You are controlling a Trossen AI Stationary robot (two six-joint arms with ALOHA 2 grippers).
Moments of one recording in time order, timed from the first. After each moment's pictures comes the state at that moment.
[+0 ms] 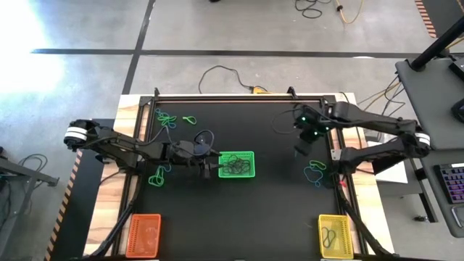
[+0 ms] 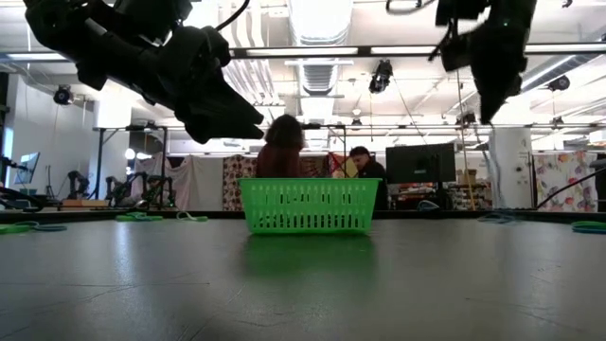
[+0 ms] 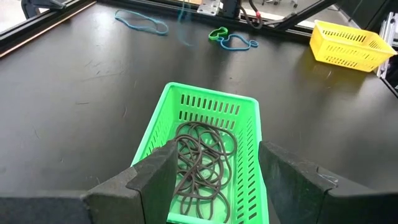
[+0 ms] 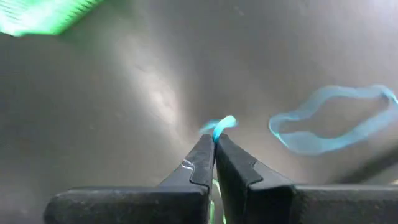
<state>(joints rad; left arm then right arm) -0.05 1.35 0.51 0.44 -0.12 -0.22 -0.36 1.13 1.04 -1.18 -0.04 0.23</state>
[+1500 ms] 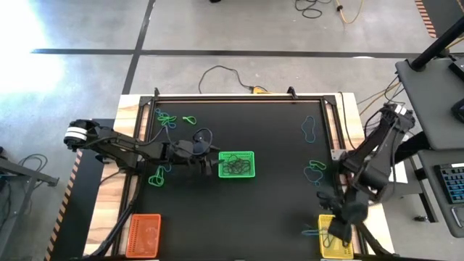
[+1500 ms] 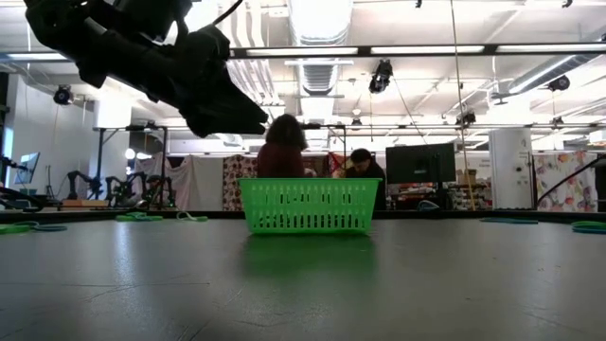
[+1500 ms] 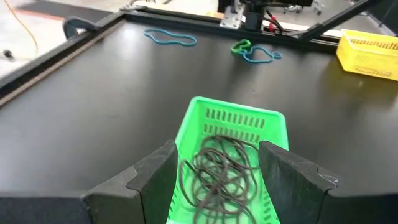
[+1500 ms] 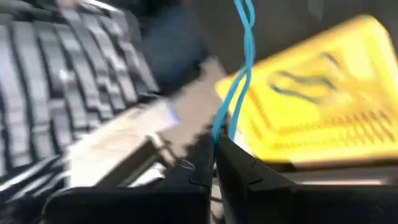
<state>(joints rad) -0.05 1.35 0.51 0.46 -0.23 -0.18 0.95 1.14 1.00 -0.76 -0.27 1.66</state>
